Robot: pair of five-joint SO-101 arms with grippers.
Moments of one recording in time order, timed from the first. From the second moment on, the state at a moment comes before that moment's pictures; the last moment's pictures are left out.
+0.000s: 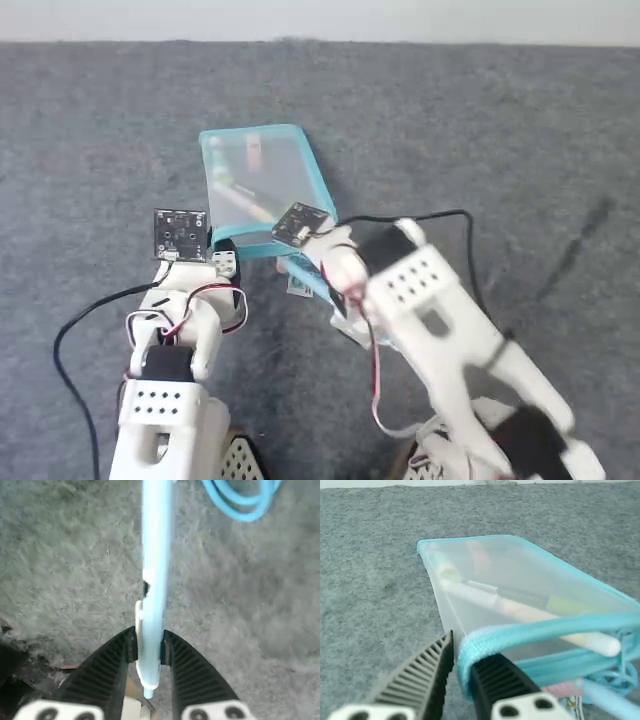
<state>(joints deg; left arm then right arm) -3.9 -71.4 87.3 29.8 4.6 -38.0 -18.8 27.6 89.8 19.1</state>
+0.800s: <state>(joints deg) -3.9 -71.4 87.3 29.8 4.6 -37.8 -26.0 23.8 95.0 19.2</state>
